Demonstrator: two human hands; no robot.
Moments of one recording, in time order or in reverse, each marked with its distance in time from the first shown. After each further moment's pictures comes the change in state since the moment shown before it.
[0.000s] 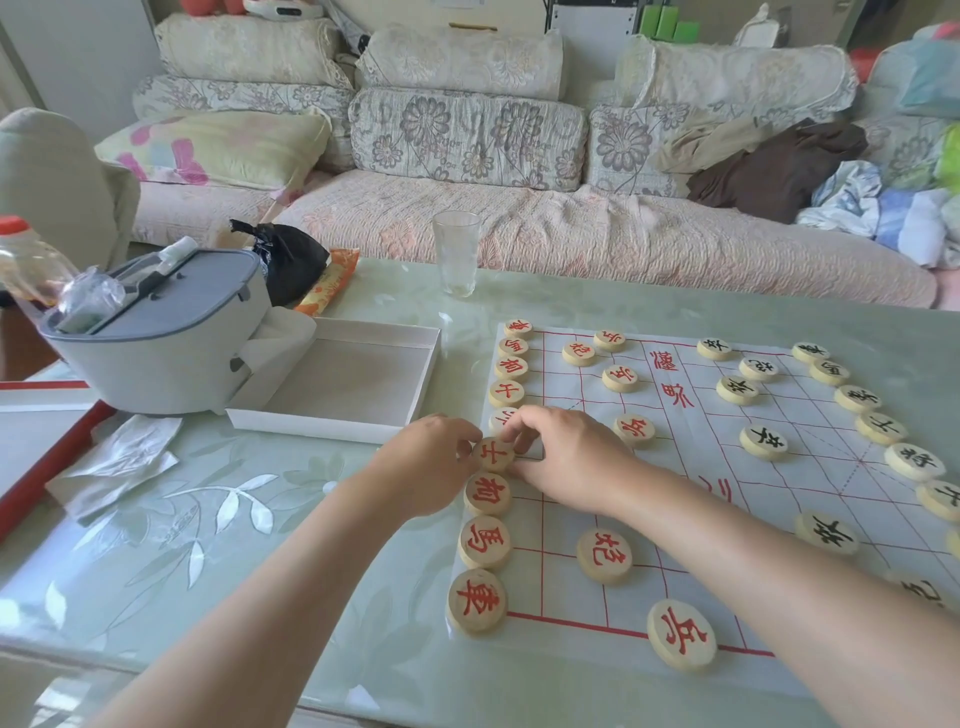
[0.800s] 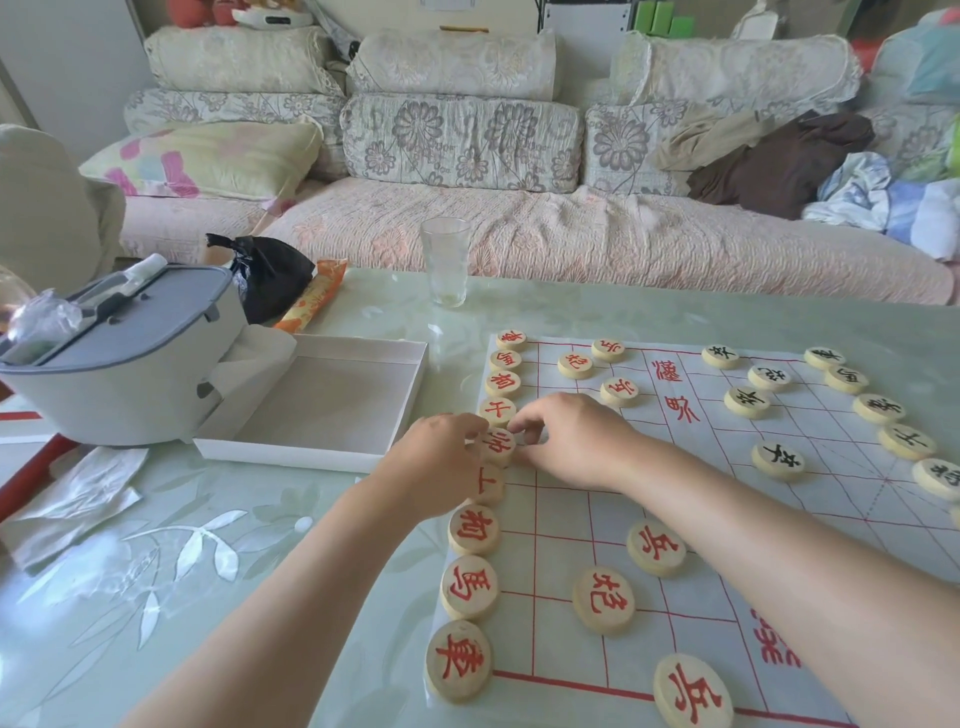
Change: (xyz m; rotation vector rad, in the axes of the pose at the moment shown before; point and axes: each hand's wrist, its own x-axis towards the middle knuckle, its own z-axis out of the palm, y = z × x) left_hand 0.036 0.018 0.004 -0.068 0.025 -0.088; right_hand 0.046 0.029 -0.018 -0.069 -0.049 0.065
